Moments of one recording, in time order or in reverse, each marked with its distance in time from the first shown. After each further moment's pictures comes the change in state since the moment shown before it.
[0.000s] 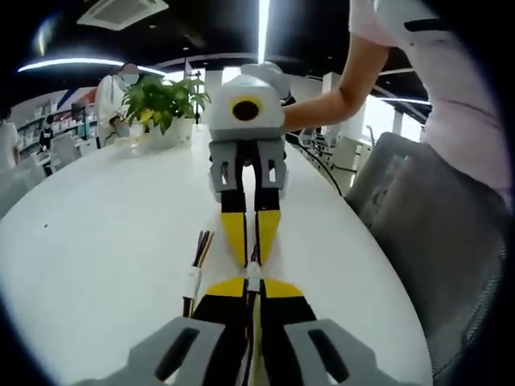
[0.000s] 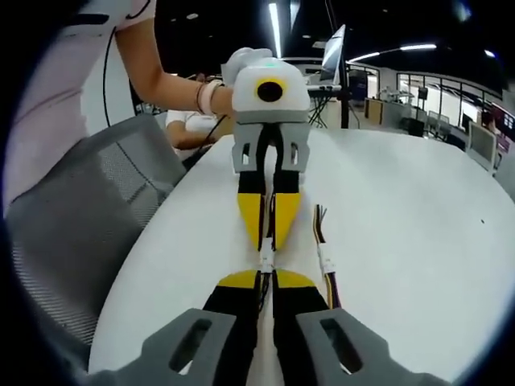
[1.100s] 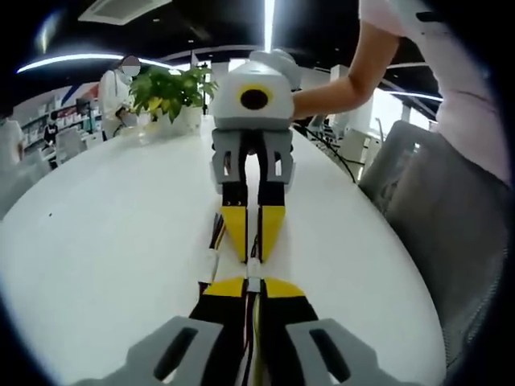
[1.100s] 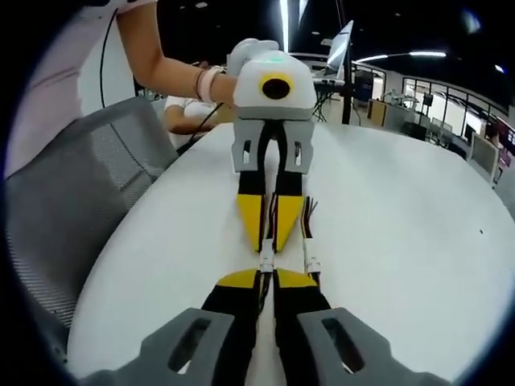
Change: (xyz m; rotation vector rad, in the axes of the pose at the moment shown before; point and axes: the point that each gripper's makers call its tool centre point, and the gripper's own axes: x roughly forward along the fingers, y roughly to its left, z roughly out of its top) left arm 0.003 0.014 -0.020 0.001 0.053 0.042; right arm 0.016 -0.007 -0.004 -0.062 0.041 -0.019
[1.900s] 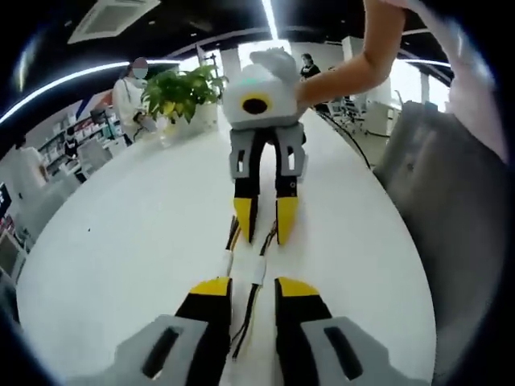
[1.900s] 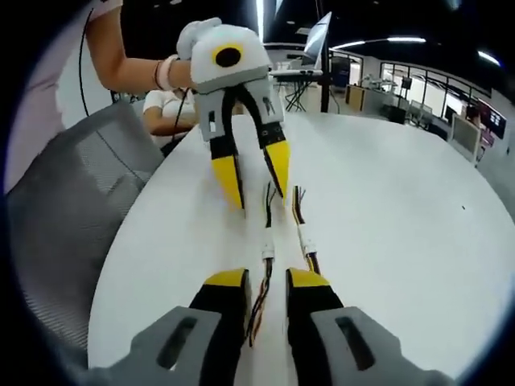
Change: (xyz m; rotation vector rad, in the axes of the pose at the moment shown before) left arm -0.043 -0.001 0.020 0.097 0.089 0.228; right arm -0.027 0.001 -0.006 0.111 0.042 -0.134
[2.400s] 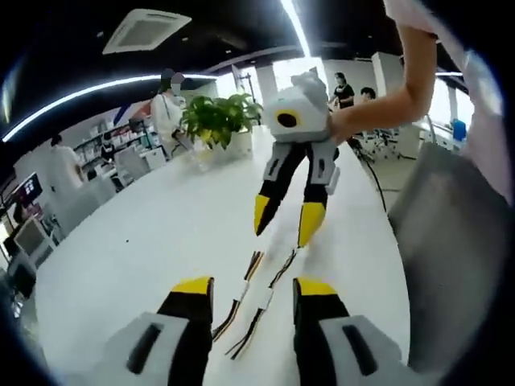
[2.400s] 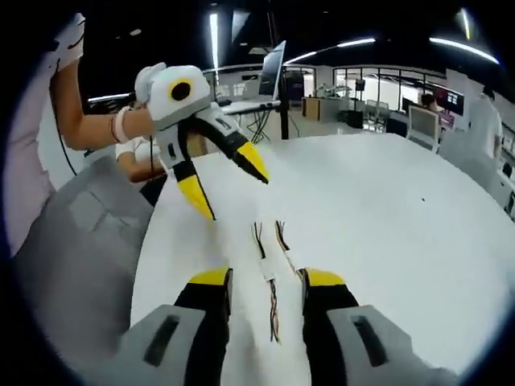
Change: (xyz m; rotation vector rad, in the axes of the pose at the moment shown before) left arm -0.045 0.010 0.055 -0.115 -0.150 0.217; right arm -0.052 0.007 0.047 0.157 -0.139 -0.182
